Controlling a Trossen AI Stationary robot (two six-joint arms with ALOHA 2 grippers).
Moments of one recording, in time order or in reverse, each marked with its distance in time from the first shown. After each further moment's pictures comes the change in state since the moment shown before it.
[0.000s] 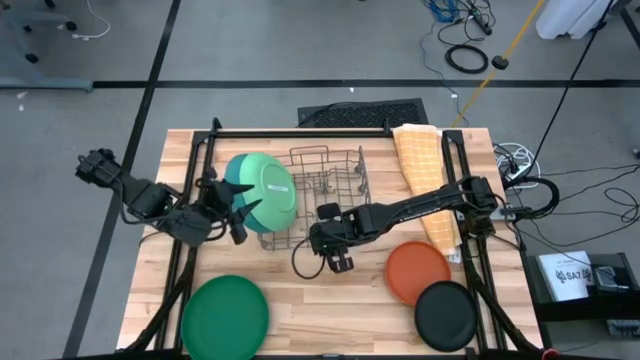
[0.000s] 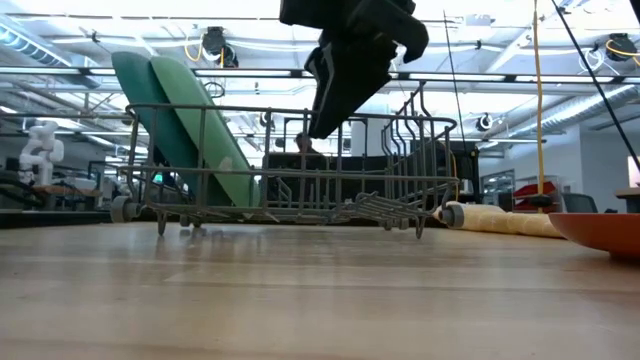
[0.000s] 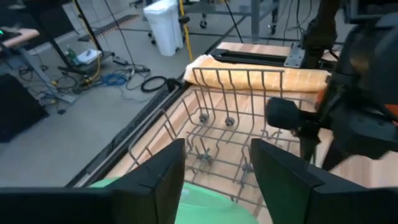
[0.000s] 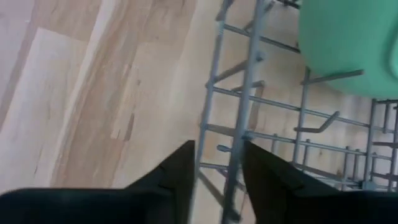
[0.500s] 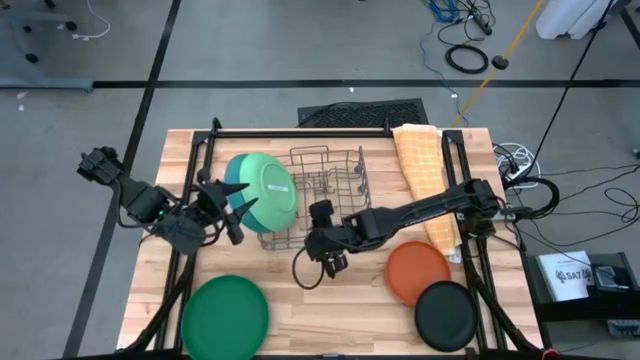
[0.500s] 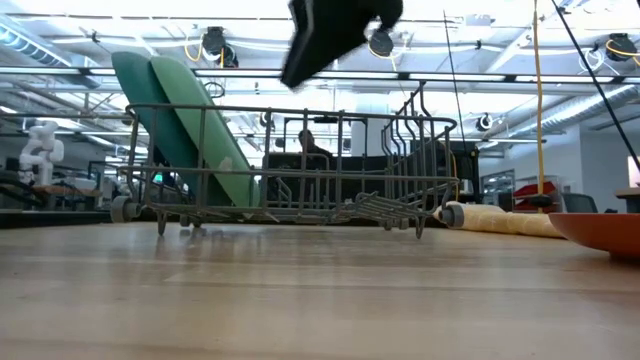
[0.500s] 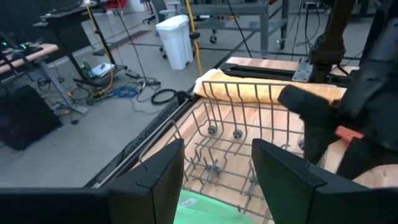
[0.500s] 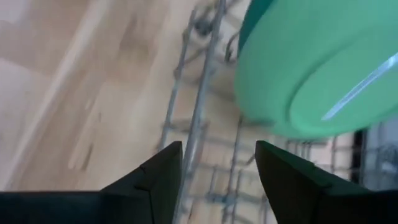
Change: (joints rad) left arm -0.068 -0.002 0.000 -0.014 -0.119 -0.036; right arm 0.058 -0.005 0.106 0.035 0.199 -0.157
